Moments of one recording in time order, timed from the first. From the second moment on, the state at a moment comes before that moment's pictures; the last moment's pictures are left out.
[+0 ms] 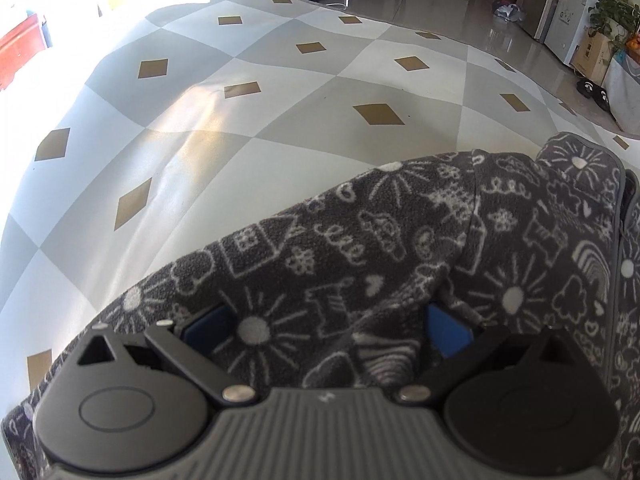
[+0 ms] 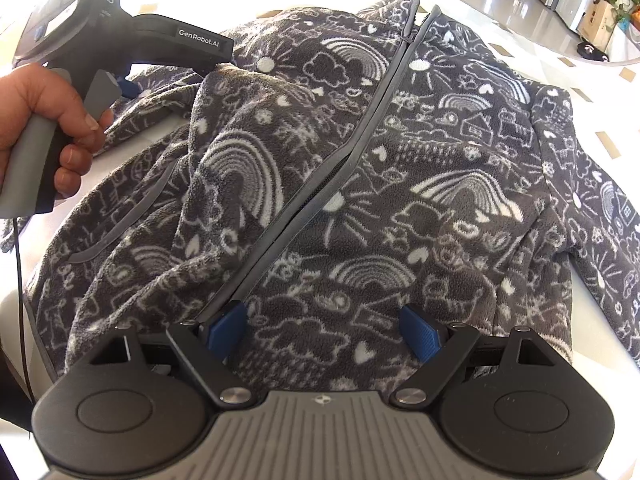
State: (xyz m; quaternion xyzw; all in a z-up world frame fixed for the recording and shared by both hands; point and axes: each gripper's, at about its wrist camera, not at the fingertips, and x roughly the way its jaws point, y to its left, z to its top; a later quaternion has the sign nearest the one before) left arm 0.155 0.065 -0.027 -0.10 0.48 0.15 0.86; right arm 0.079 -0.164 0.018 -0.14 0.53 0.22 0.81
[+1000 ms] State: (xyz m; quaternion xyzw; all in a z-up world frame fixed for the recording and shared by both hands) left arm 0.213 0.123 -0.026 -0.14 0.49 0.19 0.84; right arm 0.086 -0.220 0.057 -0.06 0.52 0.26 0.81
